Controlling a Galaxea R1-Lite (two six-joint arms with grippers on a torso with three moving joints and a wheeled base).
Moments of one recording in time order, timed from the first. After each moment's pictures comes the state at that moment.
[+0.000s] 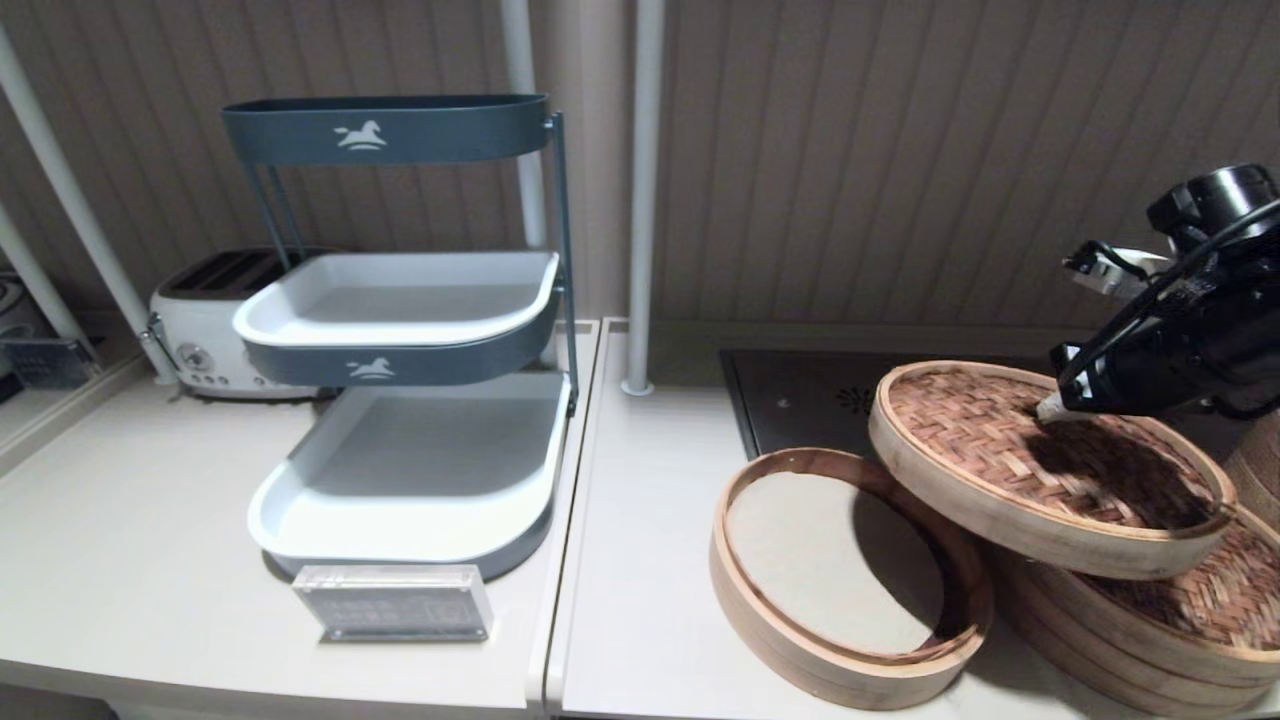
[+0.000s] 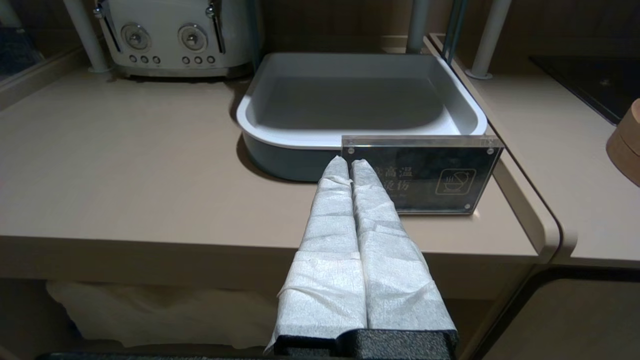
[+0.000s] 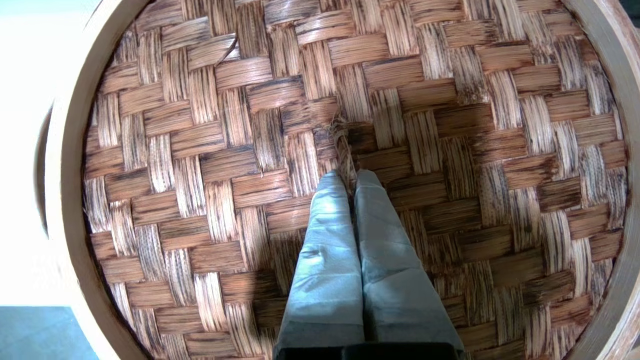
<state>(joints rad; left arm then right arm) 0.00 0.00 0.00 -0.05 -0.01 0.01 -0.07 1.72 -1.49 0.63 0.07 0.03</state>
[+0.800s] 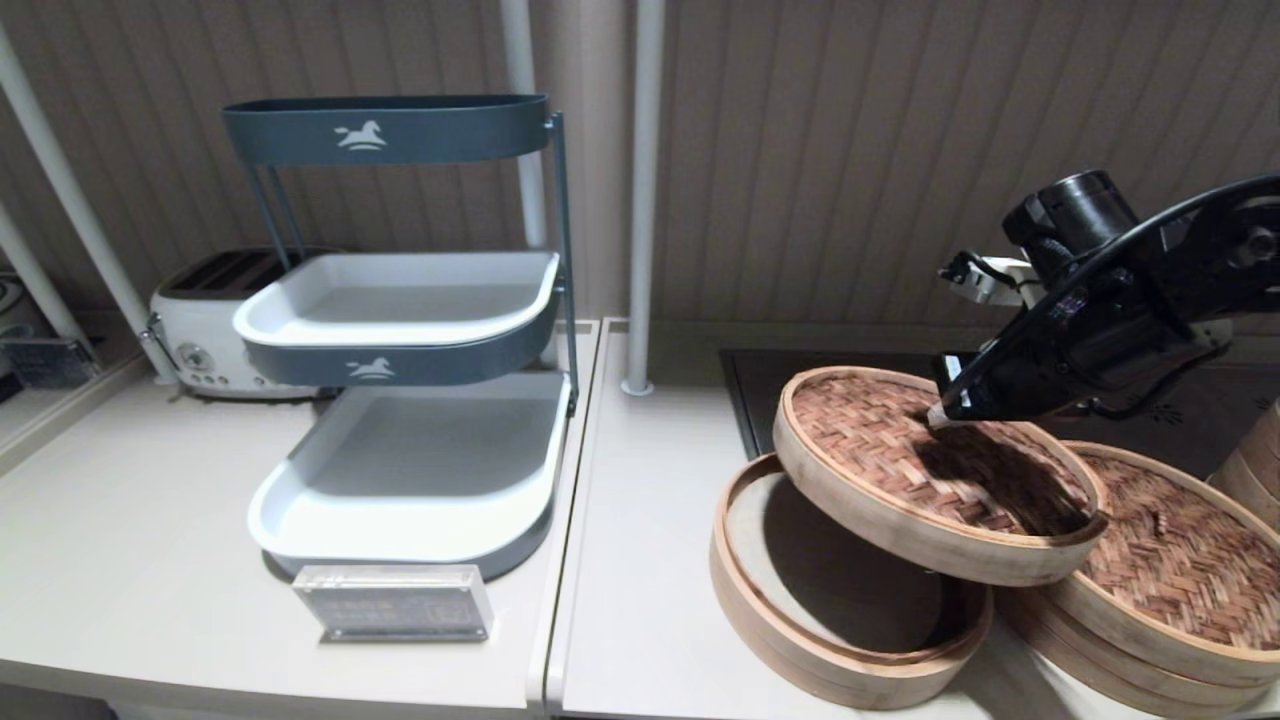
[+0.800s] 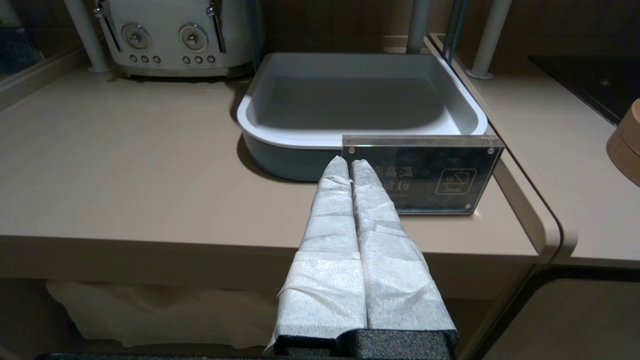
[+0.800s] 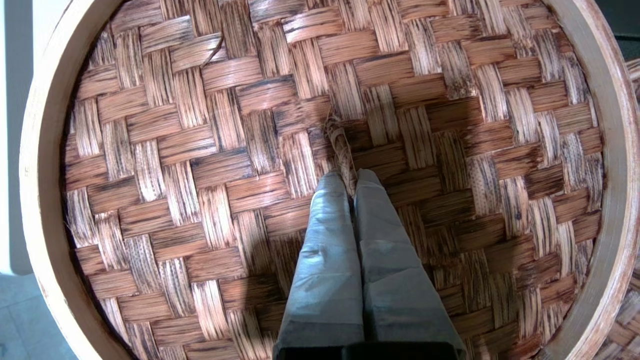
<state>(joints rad) 0.00 0.00 0.00 -0.05 -0.01 0.01 0.17 1.77 -1.52 0.62 0.00 0.16</state>
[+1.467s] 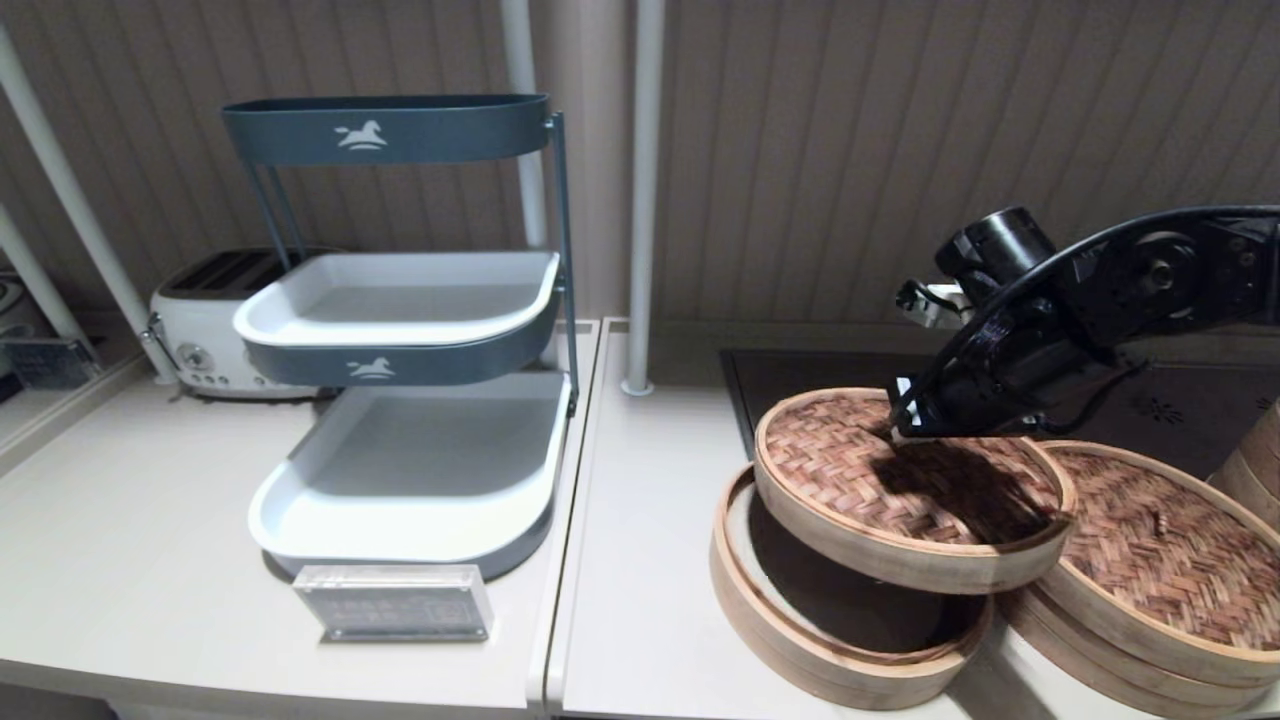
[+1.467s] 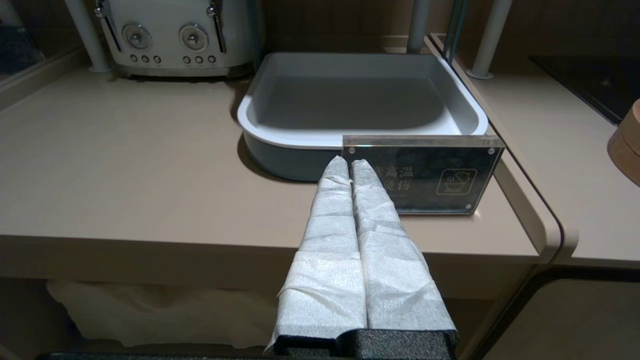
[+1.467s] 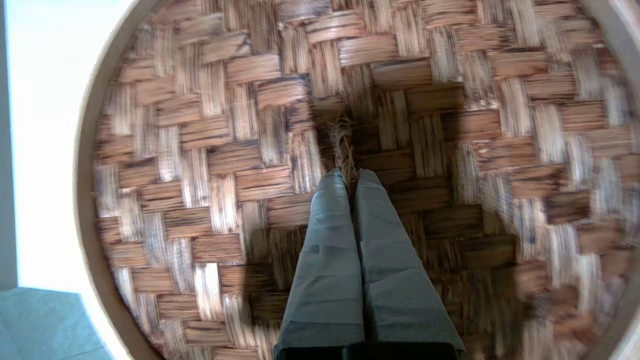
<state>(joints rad) 0.00 0.00 0.00 -0.05 -0.01 0.01 0.23 1.85 -1.52 0.59 -0.05 0.19</state>
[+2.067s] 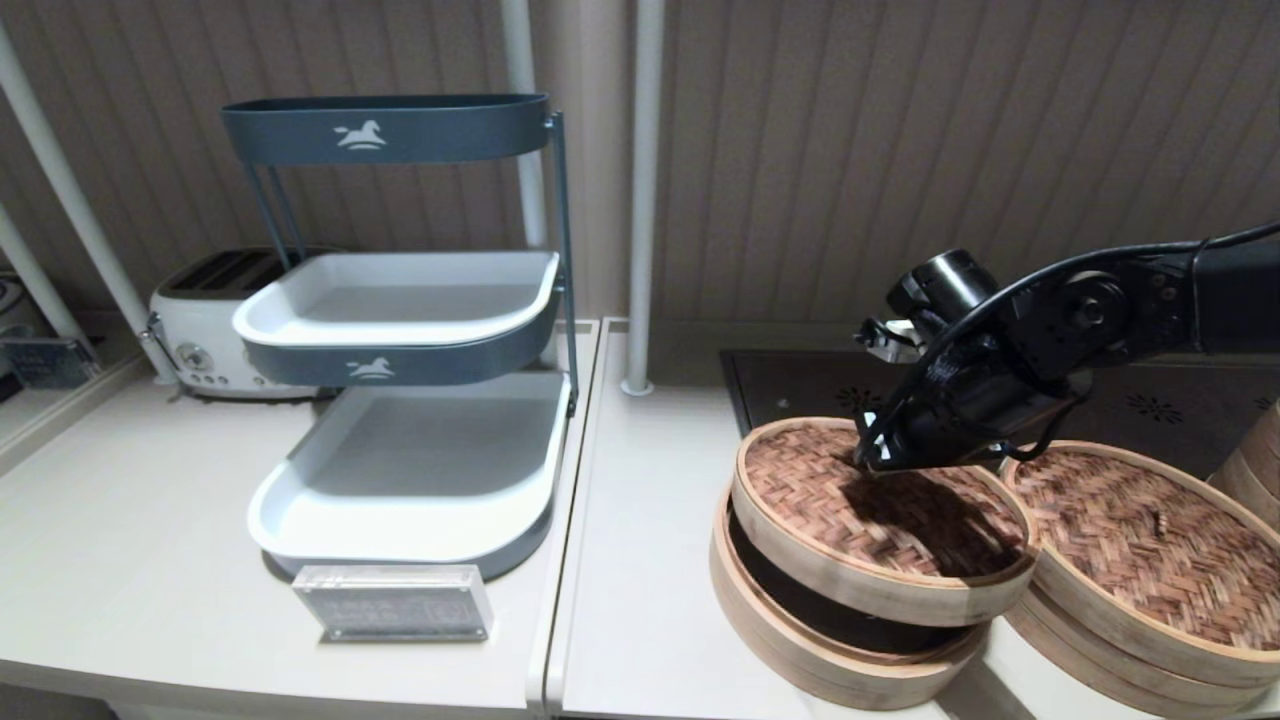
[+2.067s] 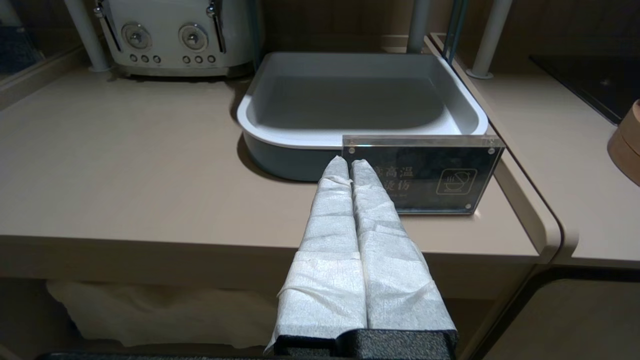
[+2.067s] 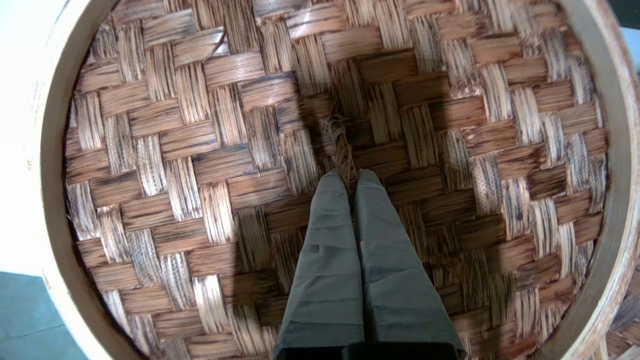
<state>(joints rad) 0.00 0.00 0.00 -0.05 -0.01 0.01 0.30 1.90 -1.48 0.58 -0.07 0.20</state>
